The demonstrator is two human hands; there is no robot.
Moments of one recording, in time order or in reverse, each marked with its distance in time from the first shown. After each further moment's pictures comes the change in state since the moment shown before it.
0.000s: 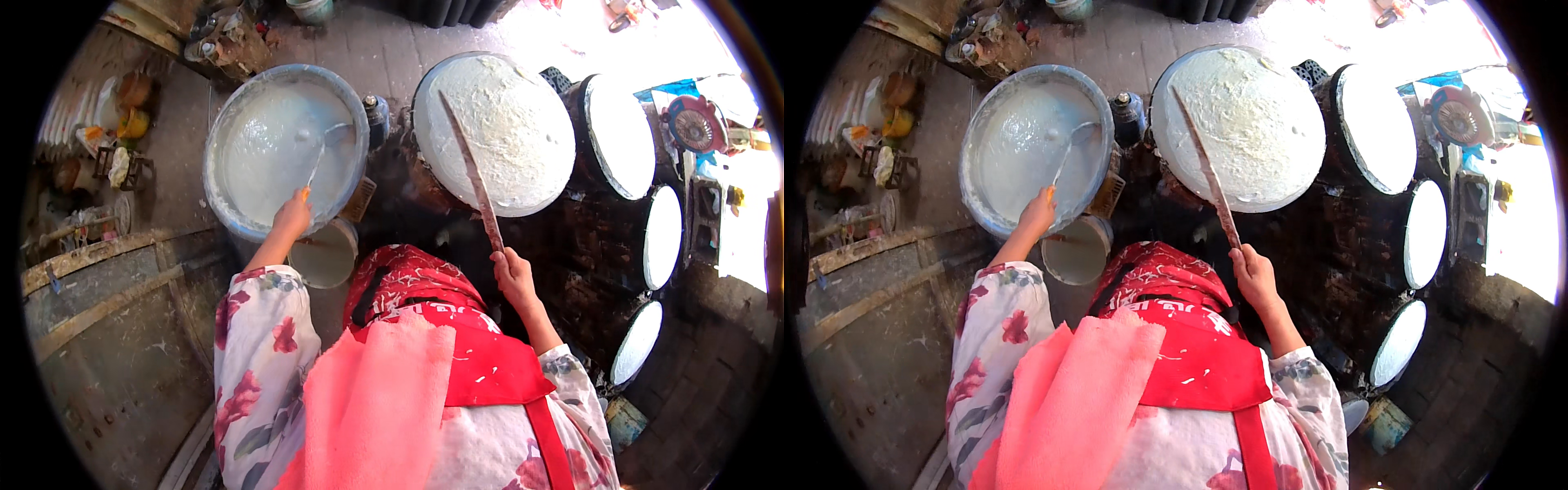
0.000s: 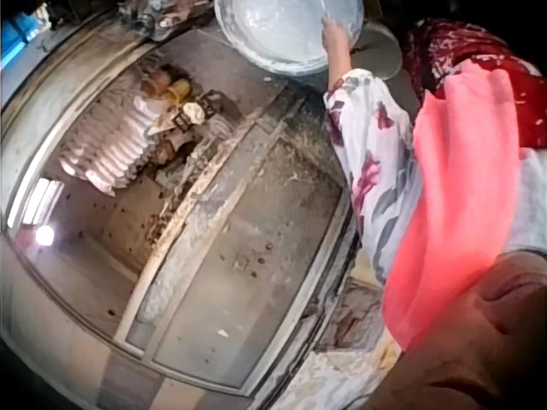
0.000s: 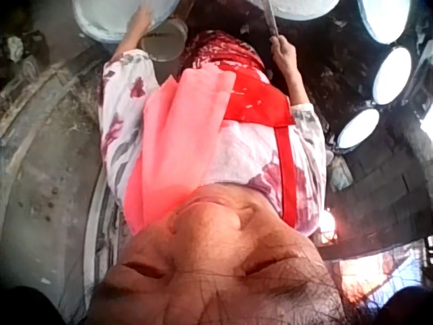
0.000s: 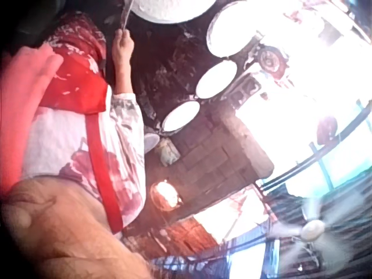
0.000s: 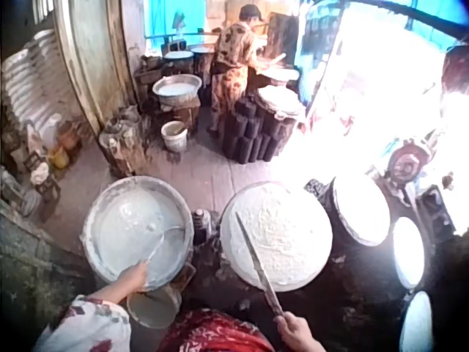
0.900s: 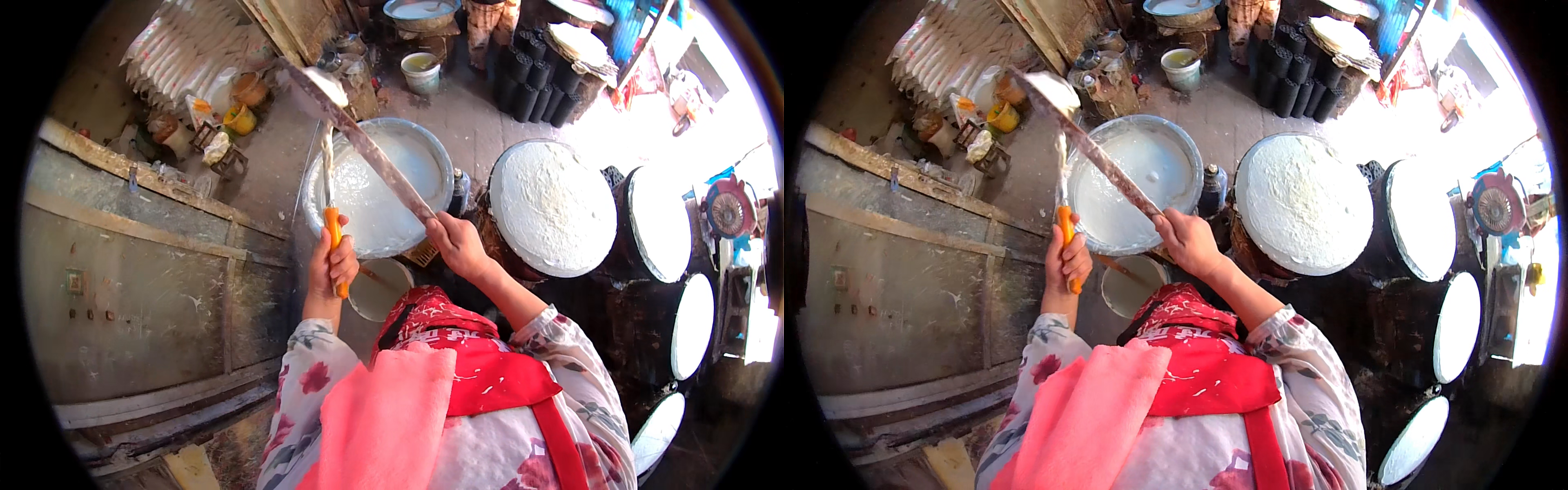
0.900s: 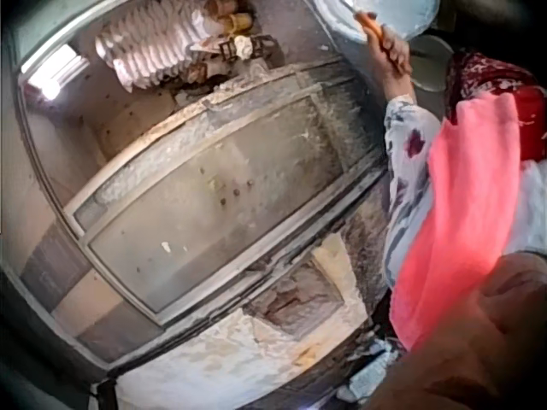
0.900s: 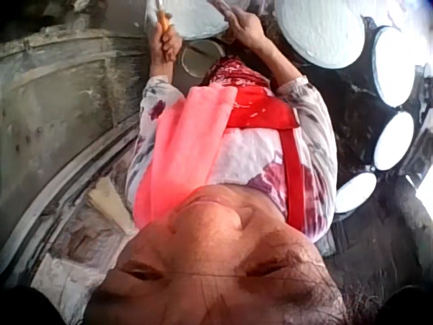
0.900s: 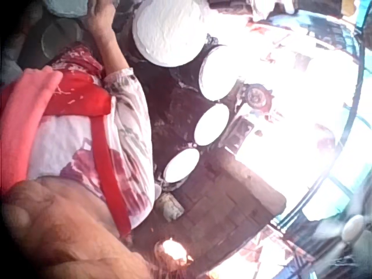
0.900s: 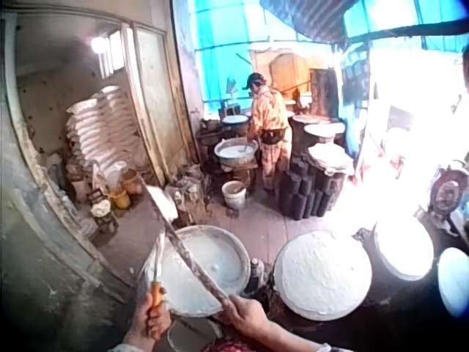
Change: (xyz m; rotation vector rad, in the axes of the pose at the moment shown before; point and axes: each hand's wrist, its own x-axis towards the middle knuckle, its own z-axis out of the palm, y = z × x) left_hand -0.214 0.021 -0.085 -2.194 -0.176 0.738; right_hand 0.055 -0.203 0.110 0.148 -0.247 -0.917
